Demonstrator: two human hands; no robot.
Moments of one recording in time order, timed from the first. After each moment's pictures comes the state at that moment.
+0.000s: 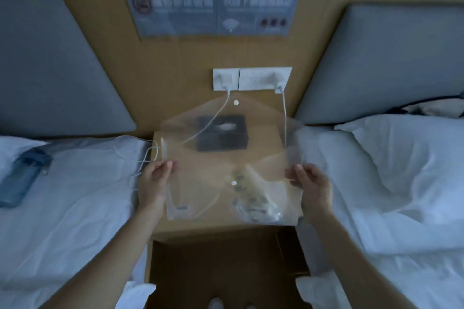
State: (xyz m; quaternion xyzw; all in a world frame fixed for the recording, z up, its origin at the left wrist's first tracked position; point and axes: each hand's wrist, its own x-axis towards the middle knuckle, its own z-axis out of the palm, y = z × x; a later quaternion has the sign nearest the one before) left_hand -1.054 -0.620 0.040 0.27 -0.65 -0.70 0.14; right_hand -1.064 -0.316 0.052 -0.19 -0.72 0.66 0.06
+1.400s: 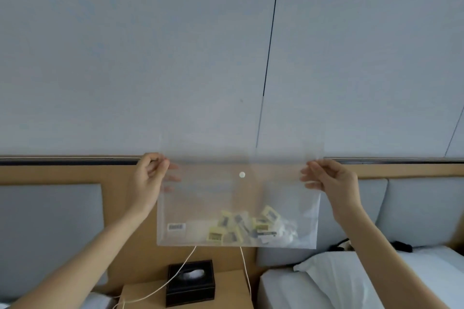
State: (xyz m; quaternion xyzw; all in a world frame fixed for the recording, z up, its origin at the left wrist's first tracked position) left_hand -1.053 -0.575 0.409 -0.11 -0.64 -0.69 0.31; right_hand -1.033 -0.227 0.444 0.09 -0.67 0.67 0.30
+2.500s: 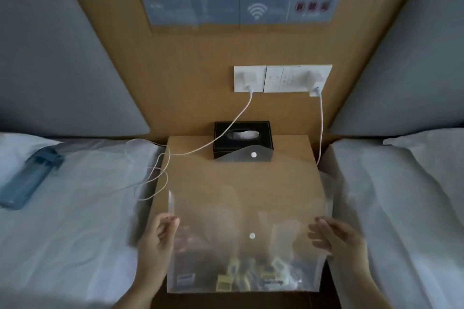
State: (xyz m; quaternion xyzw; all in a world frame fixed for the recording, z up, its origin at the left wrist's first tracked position) left_hand -1.004 -0.613 -0.036 0.23 -0.80 -0.54 0.12; right_hand -1.067 -0.297 -0.064 -0.23 -0.69 0.68 -0.01
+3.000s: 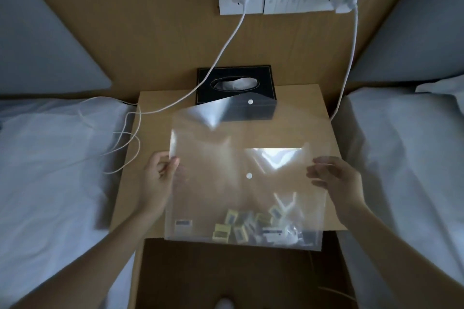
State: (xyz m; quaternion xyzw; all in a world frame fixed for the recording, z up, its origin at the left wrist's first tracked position) left_hand -1.107 -0.621 -0.142 0.23 -0.82 -0.51 0.06; right_hand -1.149 -0.298 -0.154 -0.19 -0.74 0.65 -0.05
